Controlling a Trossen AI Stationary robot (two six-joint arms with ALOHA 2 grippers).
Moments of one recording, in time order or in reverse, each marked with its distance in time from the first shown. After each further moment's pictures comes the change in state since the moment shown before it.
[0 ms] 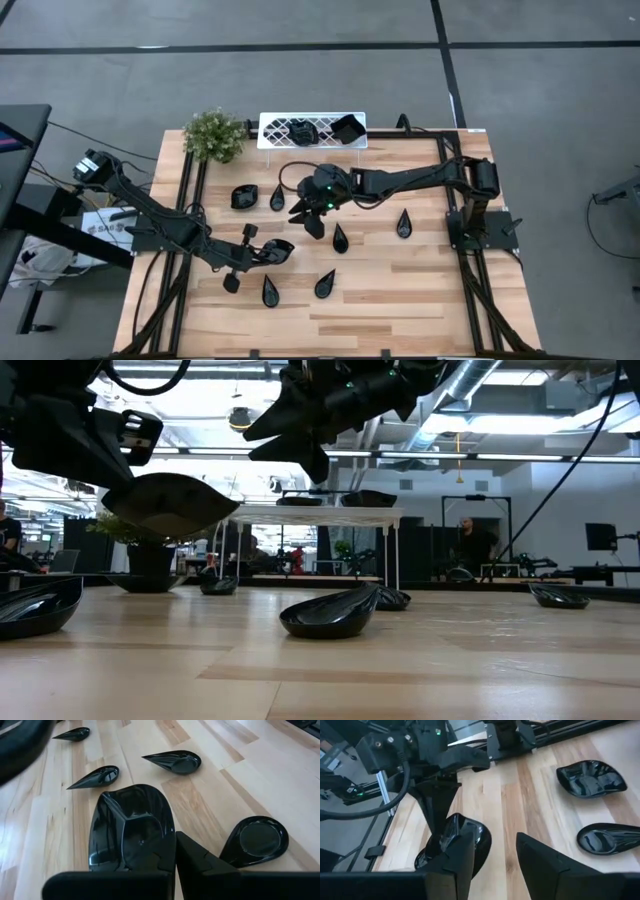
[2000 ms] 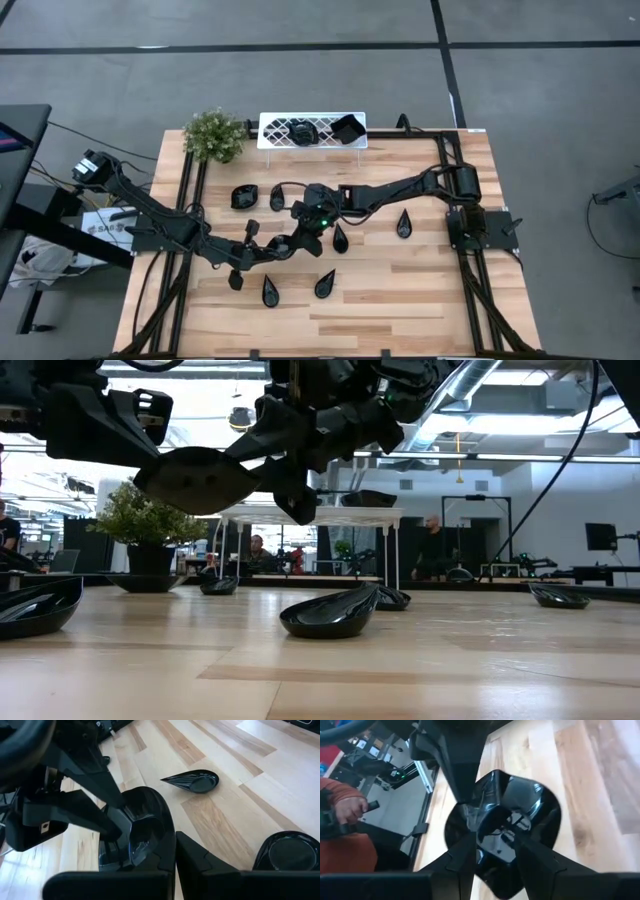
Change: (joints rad) left arm 0.024 -0.001 0.000 0.105 -0.044 0.164; right arm 0.063 0.148 0.002 0.099 -0.197 0.194
